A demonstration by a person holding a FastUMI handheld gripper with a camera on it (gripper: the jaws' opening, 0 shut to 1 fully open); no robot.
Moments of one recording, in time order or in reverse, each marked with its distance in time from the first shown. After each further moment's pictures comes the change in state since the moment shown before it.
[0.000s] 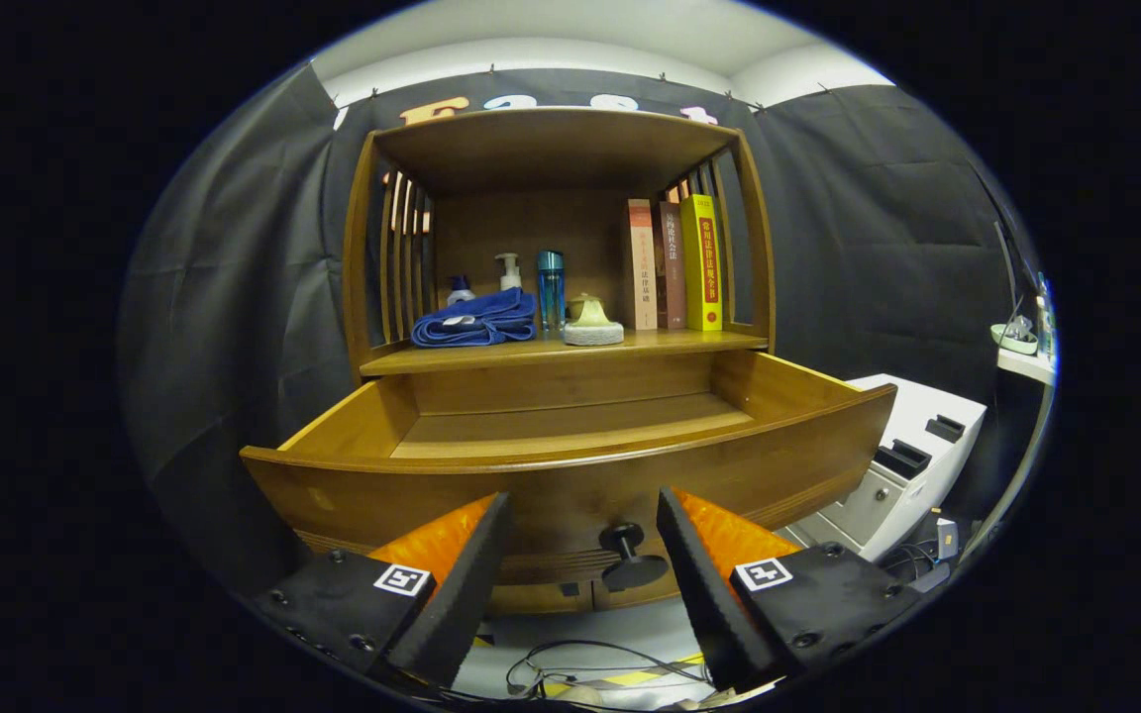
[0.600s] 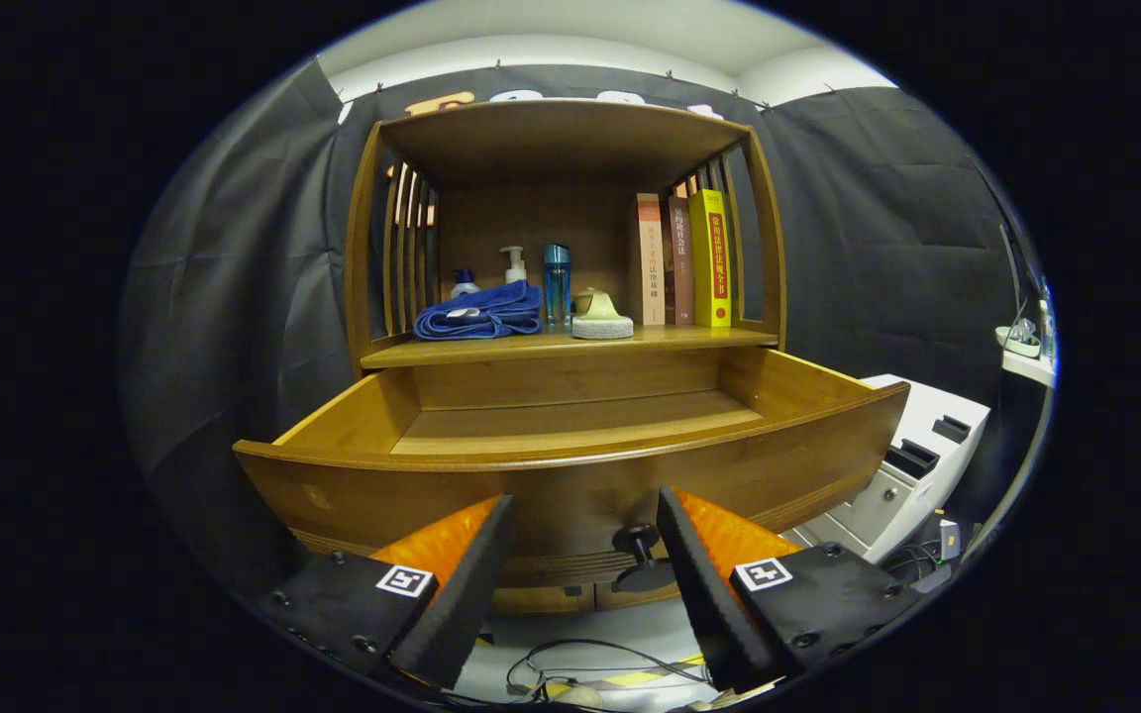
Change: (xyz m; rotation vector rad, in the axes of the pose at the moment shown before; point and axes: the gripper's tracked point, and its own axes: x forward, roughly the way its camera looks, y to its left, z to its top) arm 0.010 0.006 -0.008 0.003 0.007 0.014
